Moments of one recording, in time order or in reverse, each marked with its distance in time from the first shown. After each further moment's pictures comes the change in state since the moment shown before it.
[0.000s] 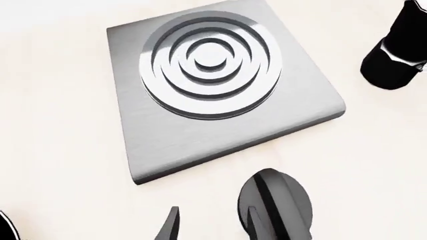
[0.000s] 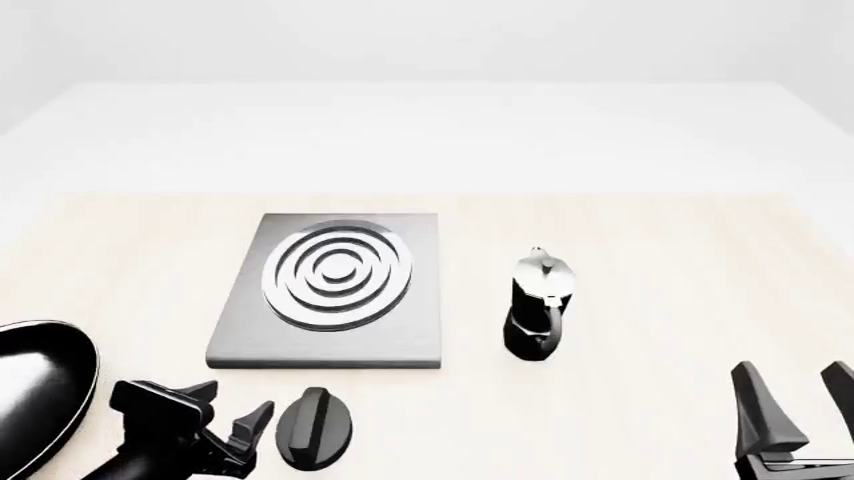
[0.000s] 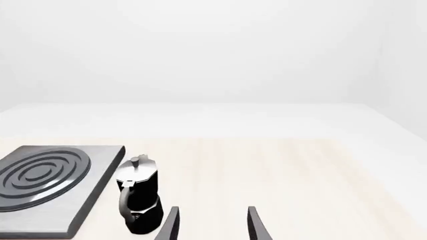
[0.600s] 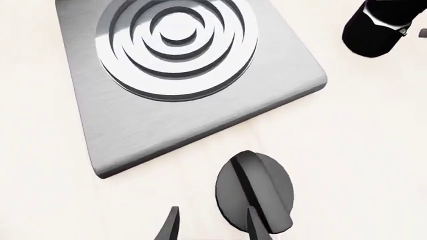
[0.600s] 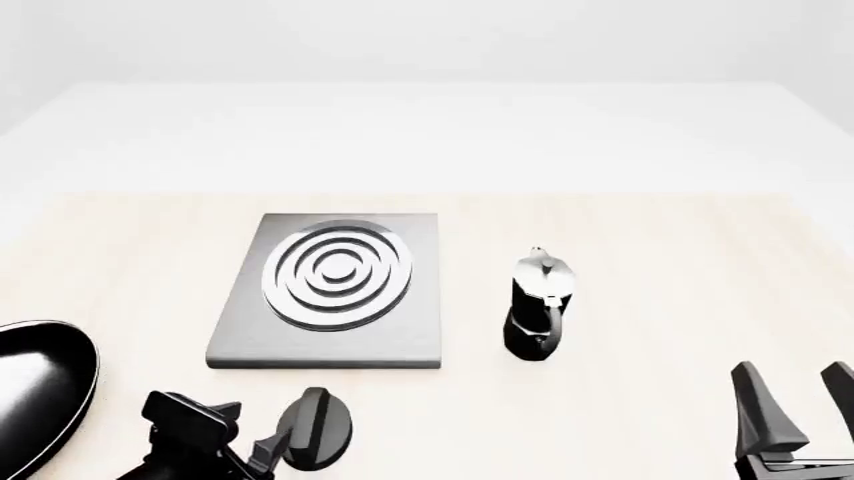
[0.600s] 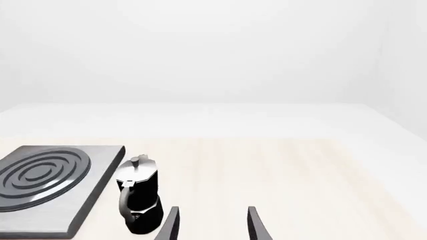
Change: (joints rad) left arm -0.098 0.125 0.000 -0.026 -0.031; right arm 0.000 -0.001 0.000 0.001 0.000
